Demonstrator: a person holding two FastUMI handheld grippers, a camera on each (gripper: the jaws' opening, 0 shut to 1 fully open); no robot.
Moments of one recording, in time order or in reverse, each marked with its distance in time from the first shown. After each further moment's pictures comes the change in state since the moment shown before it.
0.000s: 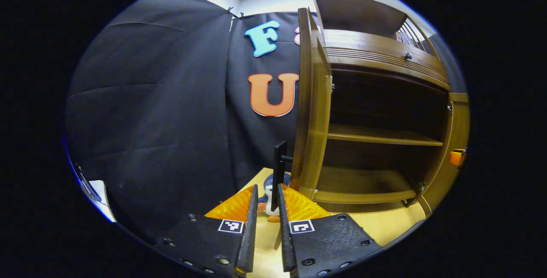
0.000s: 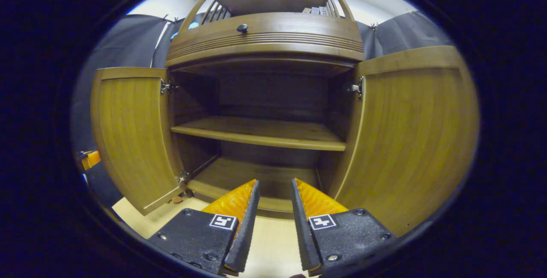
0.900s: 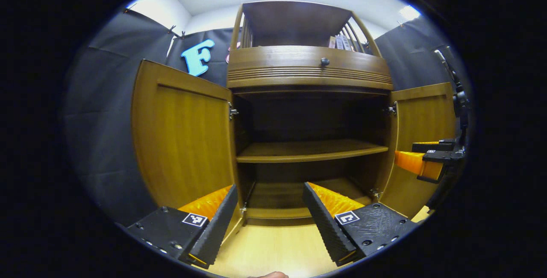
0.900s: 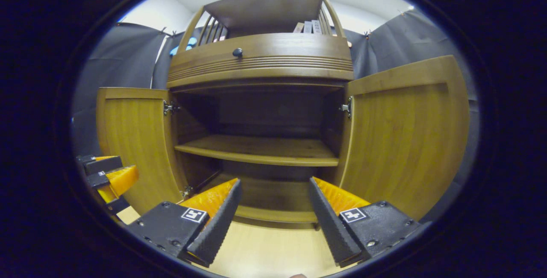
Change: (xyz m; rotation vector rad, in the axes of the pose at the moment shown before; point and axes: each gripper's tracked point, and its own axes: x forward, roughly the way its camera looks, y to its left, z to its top) left arm -0.032 -0.196 0.038 0.109 -0.118 -0.369; right arm -0.022 -0.009 0.029 0.030 -0.099 0.003
